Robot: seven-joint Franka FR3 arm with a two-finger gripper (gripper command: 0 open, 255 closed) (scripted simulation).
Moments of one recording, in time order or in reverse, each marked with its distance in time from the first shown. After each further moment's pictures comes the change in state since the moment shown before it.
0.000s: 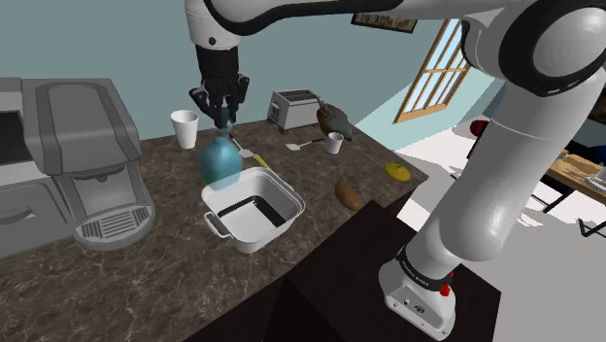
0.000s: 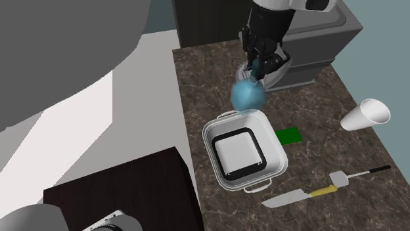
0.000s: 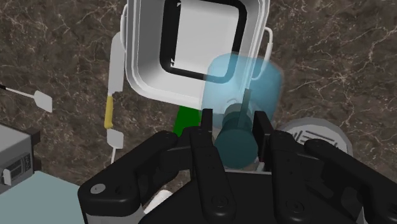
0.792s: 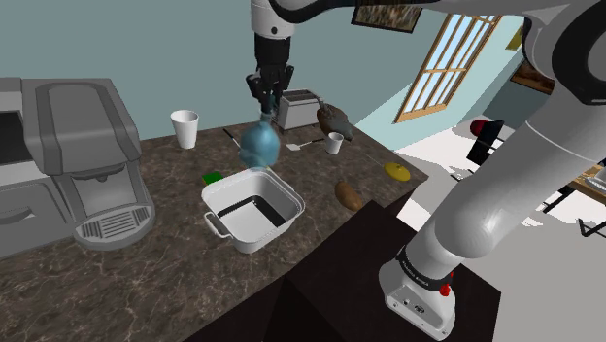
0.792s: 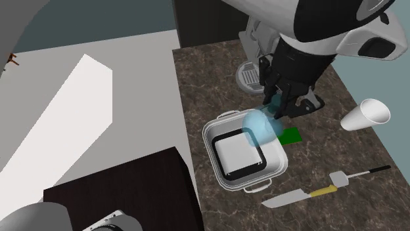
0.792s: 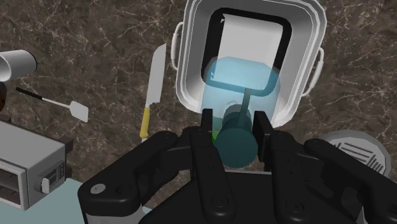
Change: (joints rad) arm -0.117 -0.239 -0.100 -0.212 0.082 0.018 -0.234
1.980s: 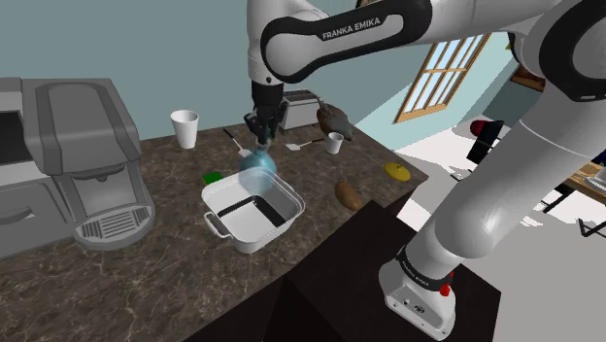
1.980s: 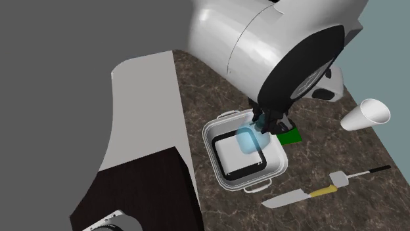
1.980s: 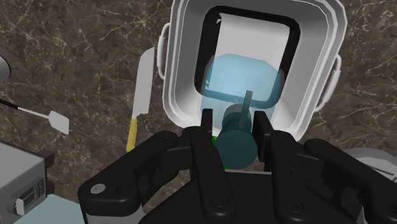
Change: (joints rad) arm 0.001 0.043 0.004 -0.194 -0.022 0.232 0.035
